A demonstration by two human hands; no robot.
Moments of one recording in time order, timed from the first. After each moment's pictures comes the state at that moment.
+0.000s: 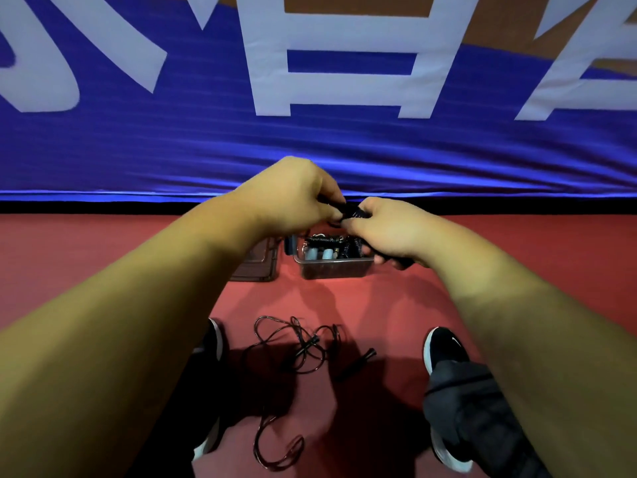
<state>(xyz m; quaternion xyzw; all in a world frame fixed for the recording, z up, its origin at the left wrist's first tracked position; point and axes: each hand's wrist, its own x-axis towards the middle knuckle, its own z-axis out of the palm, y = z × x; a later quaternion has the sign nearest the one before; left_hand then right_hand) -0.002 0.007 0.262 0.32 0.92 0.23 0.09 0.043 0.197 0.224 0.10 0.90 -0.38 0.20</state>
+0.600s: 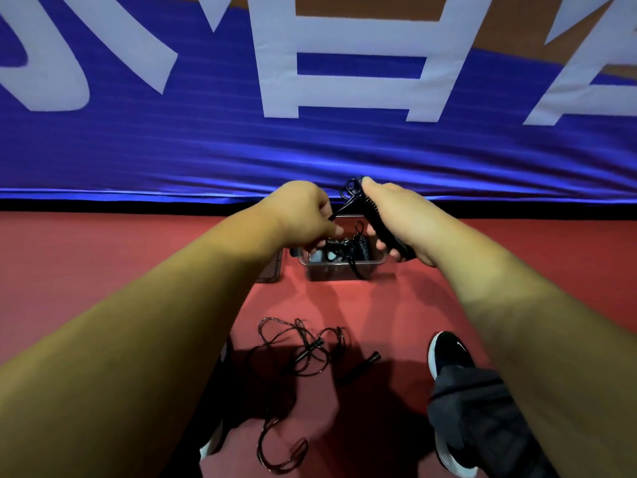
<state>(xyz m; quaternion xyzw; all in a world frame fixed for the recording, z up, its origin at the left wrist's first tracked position) -0.002 0.011 0.239 0.16 0.93 0.28 0.20 0.034 0.192 0.232 0.19 0.83 -0.51 0.14</state>
